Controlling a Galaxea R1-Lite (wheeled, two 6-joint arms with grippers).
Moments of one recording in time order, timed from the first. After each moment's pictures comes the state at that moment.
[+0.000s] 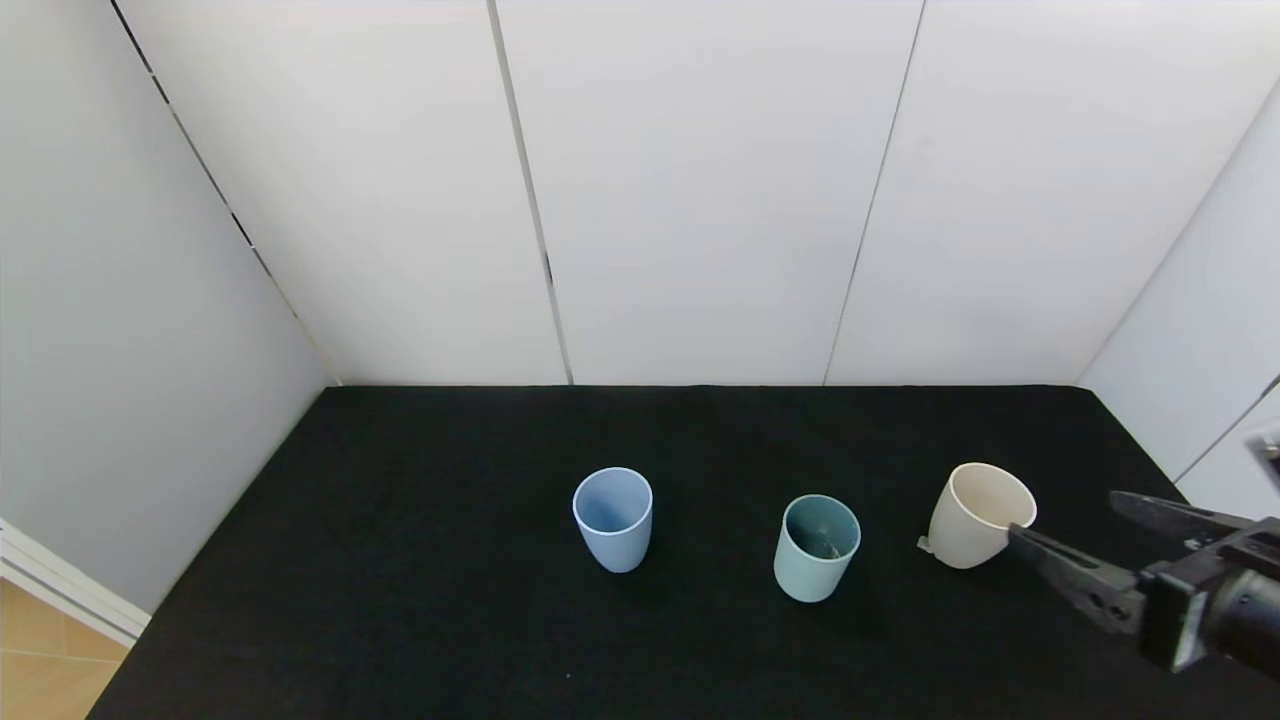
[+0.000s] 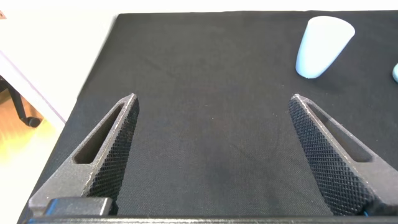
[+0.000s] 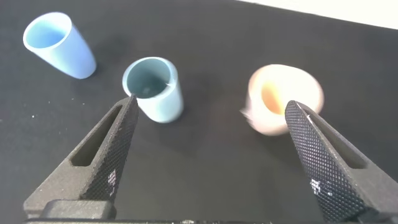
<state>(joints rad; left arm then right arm) 0.00 0.00 0.00 -0.01 0.01 -0.01 0.41 1.25 -0.37 -0.60 -0.06 0.05</state>
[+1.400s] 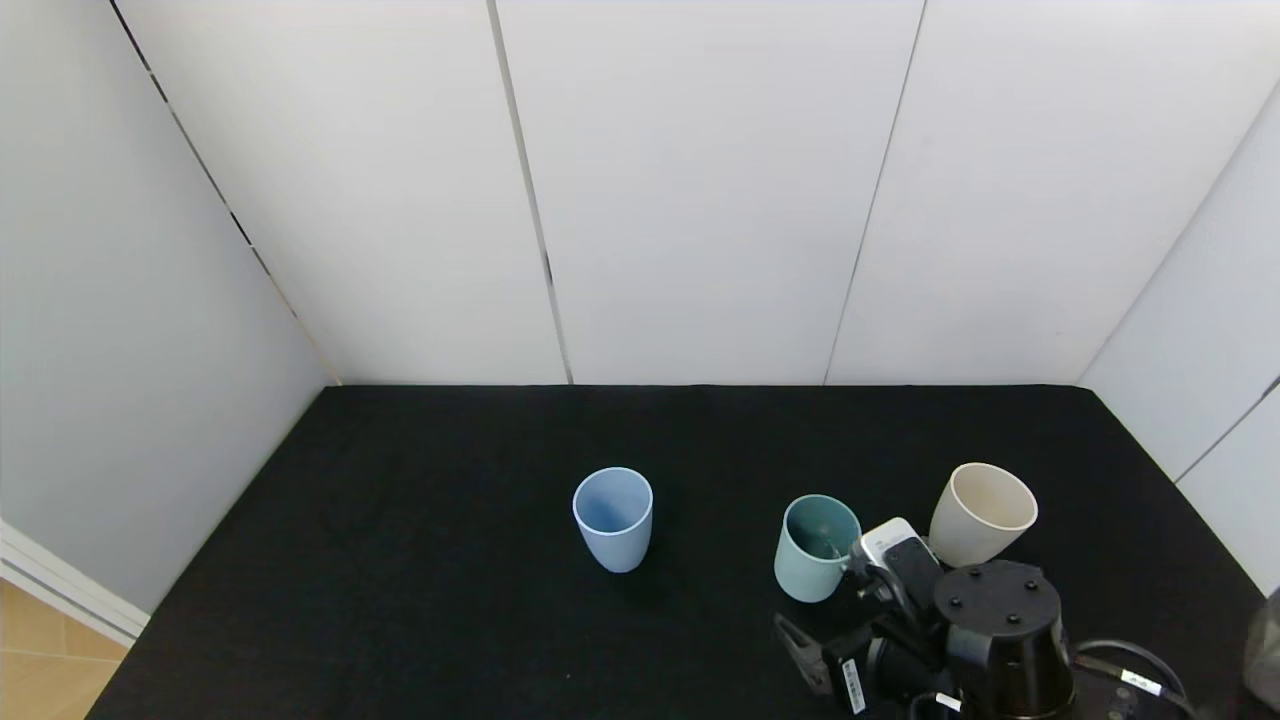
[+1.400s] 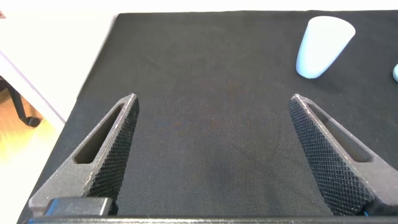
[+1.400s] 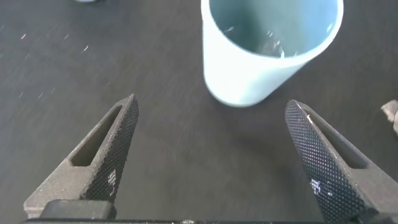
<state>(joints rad) 0.00 0.00 0.00 -0.01 0.01 -0.01 0.71 1.98 -0.35 -1.15 -0.26 0.08</state>
